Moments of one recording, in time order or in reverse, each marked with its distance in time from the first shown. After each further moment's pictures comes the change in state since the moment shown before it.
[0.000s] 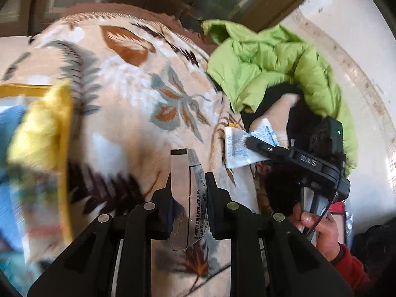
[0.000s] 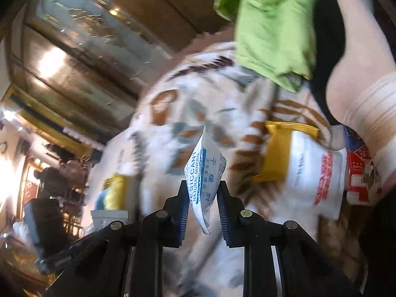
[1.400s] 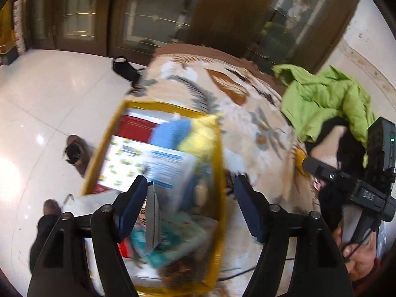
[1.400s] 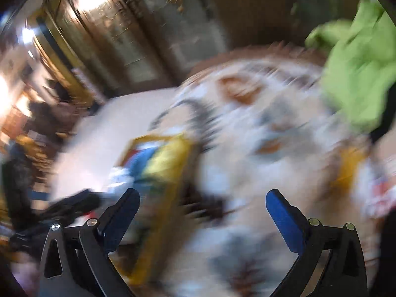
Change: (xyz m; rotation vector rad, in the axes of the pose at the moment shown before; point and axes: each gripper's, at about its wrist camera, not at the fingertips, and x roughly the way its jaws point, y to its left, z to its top) left arm -0.119 0.055 -0.038 -0.065 -0.172 0.376; right arm 0.025 0.173 -0.068 -0.416 -0.008 -0.186
